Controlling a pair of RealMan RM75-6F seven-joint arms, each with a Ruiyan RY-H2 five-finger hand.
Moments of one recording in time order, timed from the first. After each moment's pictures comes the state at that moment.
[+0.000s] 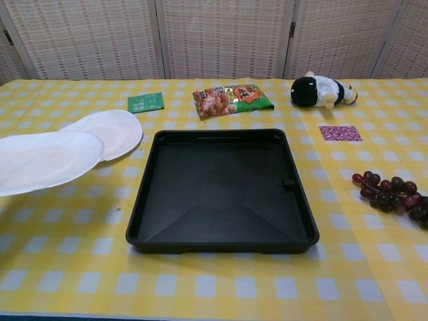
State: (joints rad) left arm -0.13 -1.75 0.02 -0.89 1.73 1.81 -0.10; right arm 0.08 -1.13 0.03 -1.62 -1.57 1.47 -0.09
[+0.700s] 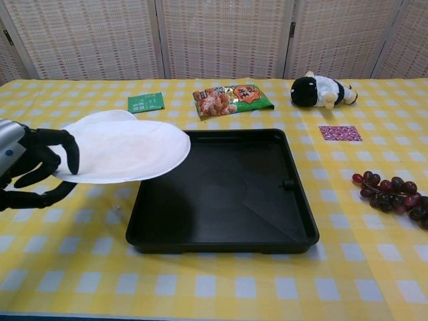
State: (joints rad) left arm -0.32 -1.79 0.00 -1.09 1.81 1.64 0.06; right arm 0.08 -1.11 0.02 -1.63 -1.58 1.49 -0.07
